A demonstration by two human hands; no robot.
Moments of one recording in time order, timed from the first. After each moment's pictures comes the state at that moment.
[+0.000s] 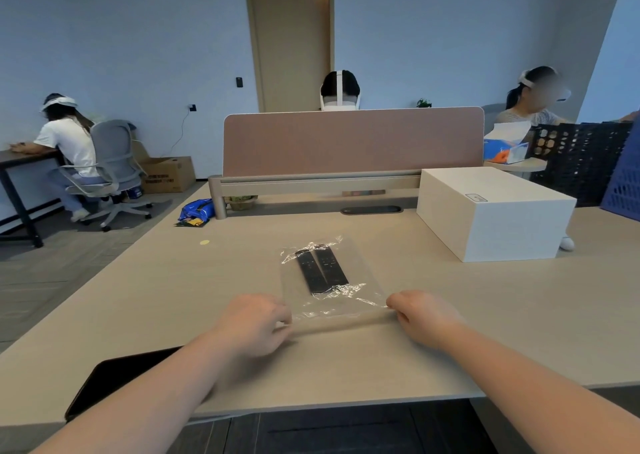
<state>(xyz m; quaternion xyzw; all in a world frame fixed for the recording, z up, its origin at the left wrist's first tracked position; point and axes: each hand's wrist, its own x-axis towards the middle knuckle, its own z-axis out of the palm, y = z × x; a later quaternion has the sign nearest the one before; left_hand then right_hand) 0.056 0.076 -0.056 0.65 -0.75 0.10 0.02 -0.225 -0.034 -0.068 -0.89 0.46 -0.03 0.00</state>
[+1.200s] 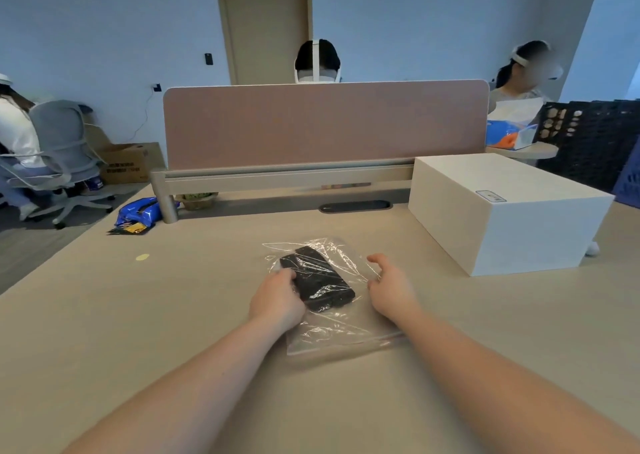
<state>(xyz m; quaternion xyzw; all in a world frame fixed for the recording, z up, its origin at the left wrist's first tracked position) 0.009 -0.089 -0.074 0.80 -0.53 -0.11 0.26 -0.161 -0.155 -0.080 -0.69 0.60 -0.28 0.28</state>
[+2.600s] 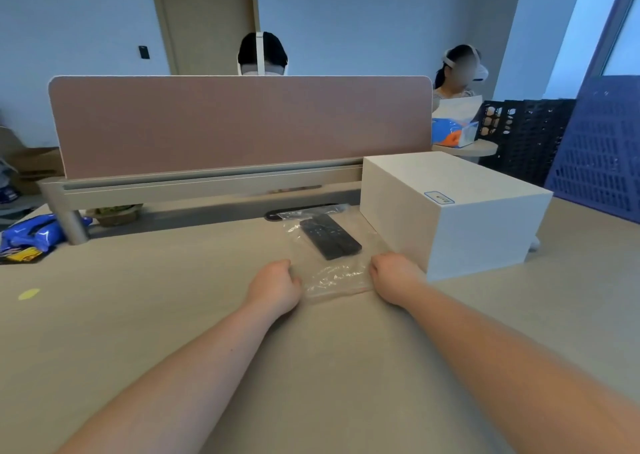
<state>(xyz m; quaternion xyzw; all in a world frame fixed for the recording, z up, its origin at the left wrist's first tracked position) -0.042 -0.195 -0.083 0.76 -0.61 -0.11 0.19 -0.246 -0.242 -0.085 -0.77 0.64 -0.08 0.03</state>
